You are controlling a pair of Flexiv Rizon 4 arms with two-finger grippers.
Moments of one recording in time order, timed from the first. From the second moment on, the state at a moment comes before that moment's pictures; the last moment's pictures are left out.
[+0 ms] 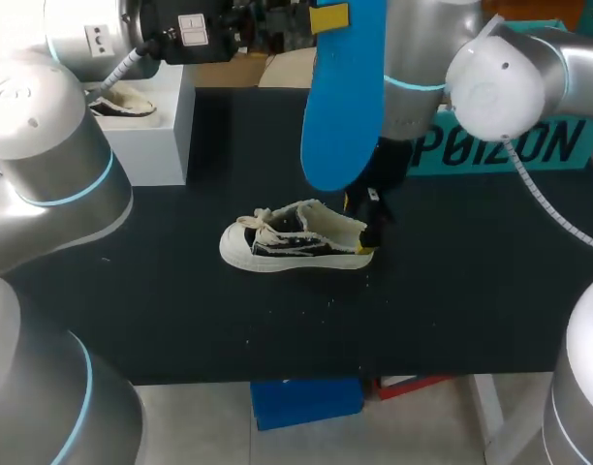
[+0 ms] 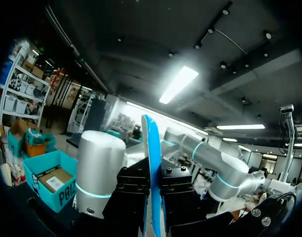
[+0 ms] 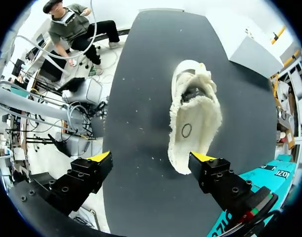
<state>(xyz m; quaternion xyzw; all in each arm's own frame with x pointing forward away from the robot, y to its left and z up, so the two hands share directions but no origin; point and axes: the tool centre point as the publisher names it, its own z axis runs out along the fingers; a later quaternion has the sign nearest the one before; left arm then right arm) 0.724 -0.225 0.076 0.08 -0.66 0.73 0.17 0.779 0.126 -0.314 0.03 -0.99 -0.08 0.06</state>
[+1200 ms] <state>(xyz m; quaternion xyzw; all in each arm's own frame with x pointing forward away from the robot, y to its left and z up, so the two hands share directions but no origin) 0.724 -0.225 0.076 0.08 -0.66 0.73 0.17 0.822 0.126 -0.369 -0.02 -1.00 -0.04 -0.01</state>
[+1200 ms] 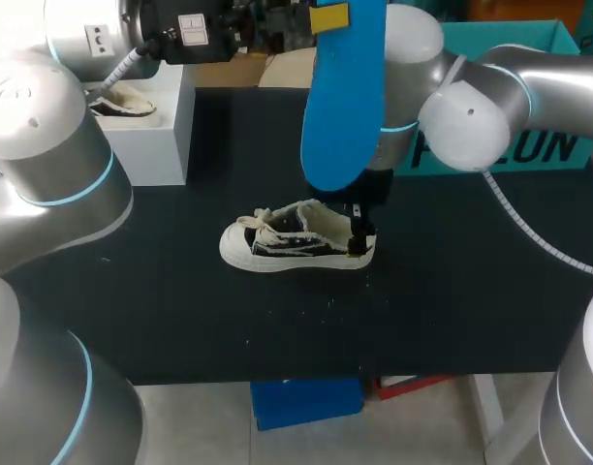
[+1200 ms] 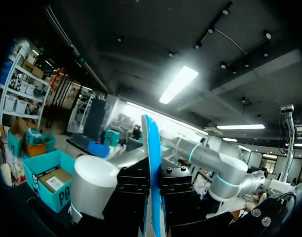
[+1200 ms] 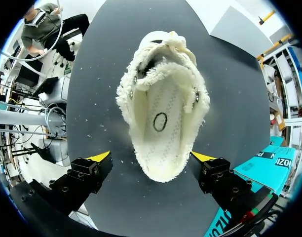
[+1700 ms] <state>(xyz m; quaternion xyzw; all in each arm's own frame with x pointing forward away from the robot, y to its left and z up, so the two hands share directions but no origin) 0.724 -0.225 0.076 0.08 -0.66 0.73 0.17 0.828 0.109 -0.380 -0.04 -1.00 0.01 -0.02</state>
